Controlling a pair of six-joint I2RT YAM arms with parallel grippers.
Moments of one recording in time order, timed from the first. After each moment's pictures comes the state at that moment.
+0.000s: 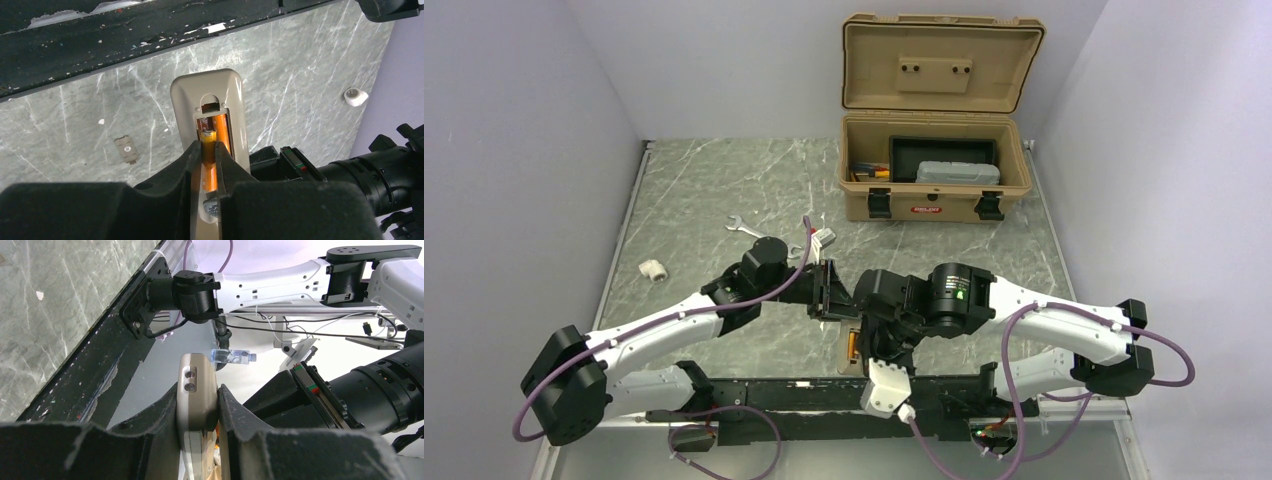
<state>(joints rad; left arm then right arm) -0.84 1.12 0.64 0.22 0.72 -1.18 1.35 1.26 1.39 -1.26 -0.32 -1.64</state>
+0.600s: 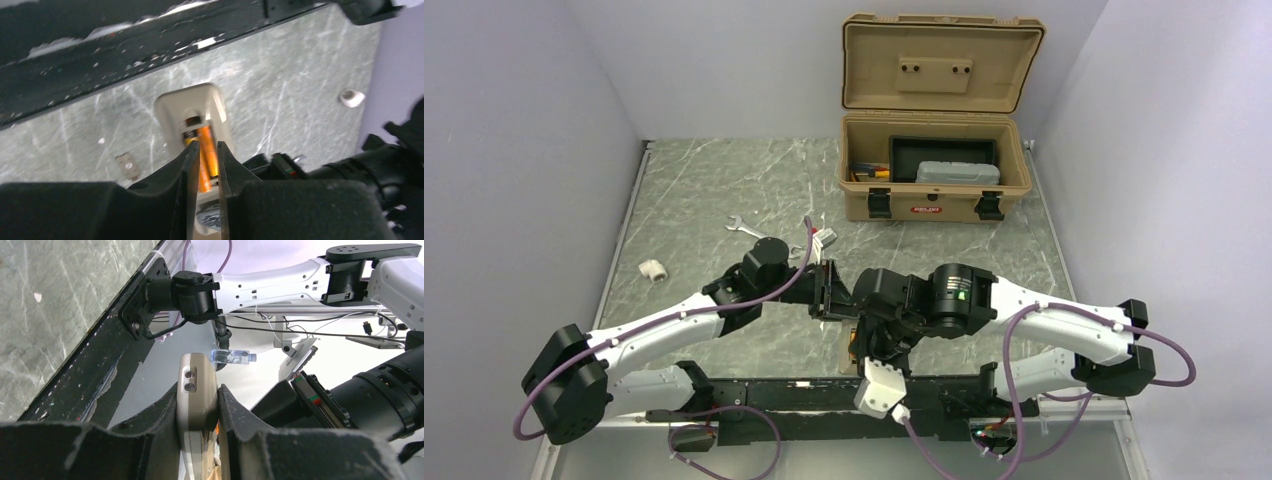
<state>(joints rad) -0.84 1.13 0.64 0.23 0.72 -1.18 1.35 1.26 1.39 -1.25 -0.36 -1.59</state>
